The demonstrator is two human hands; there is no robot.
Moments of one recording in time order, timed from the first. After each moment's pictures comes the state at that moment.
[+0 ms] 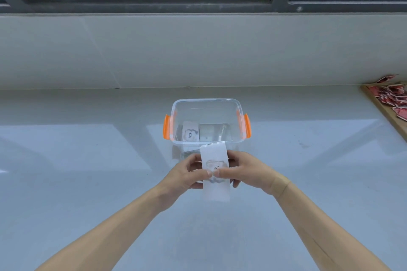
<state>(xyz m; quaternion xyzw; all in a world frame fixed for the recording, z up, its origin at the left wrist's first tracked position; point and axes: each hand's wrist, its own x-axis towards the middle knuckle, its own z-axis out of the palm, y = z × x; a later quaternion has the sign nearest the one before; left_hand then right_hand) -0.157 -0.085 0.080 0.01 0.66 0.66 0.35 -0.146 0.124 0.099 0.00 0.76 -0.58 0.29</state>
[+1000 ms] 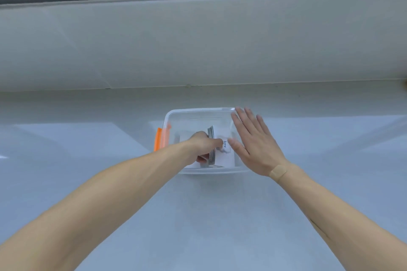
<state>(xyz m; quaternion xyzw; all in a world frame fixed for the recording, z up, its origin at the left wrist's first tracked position) -0.326 -0.002 0.039 -0.12 0.80 0.41 0.42 -0.269 0.171 0.039 -0.12 0.98 -0.16 0.05</state>
